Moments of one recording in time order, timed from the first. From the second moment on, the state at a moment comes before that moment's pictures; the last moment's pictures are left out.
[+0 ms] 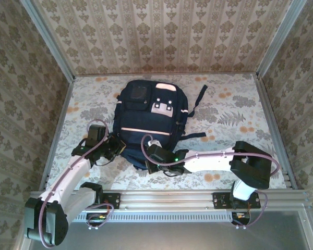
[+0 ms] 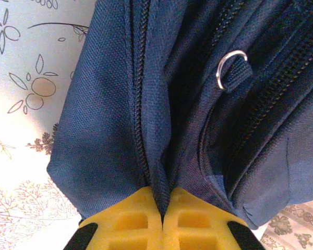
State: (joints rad) left arm -0.27 0.91 0.51 -0.52 0.37 -1.08; right arm 1.14 1.62 0.87 -0.15 0.14 0.78
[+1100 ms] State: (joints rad) left arm -0.09 0.80 0.81 -0.77 0.29 -0.73; right arm 1.16 1.82 1.08 -0.11 0.05 0.82
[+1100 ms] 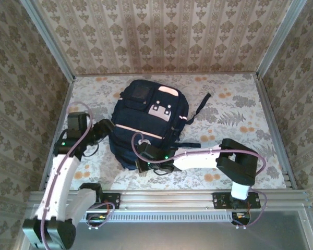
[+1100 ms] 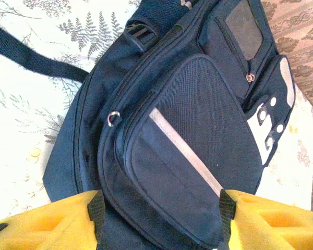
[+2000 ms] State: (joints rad) left arm -0.24 0.77 0.42 -0.50 0.39 -1.04; right arm 1.16 1.84 1.09 -0.06 0.04 0.87
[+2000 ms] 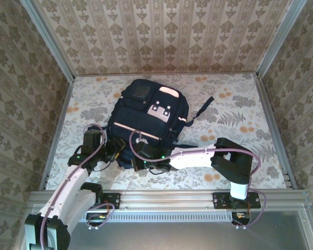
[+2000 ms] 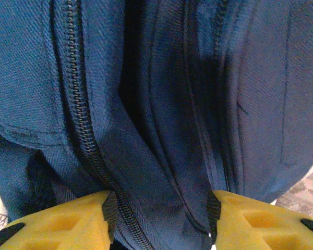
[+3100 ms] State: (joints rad) left arm -0.21 0.80 0.45 -0.55 0.45 -0.99; right arm 1.15 1.67 0.85 0.06 0.13 0.84
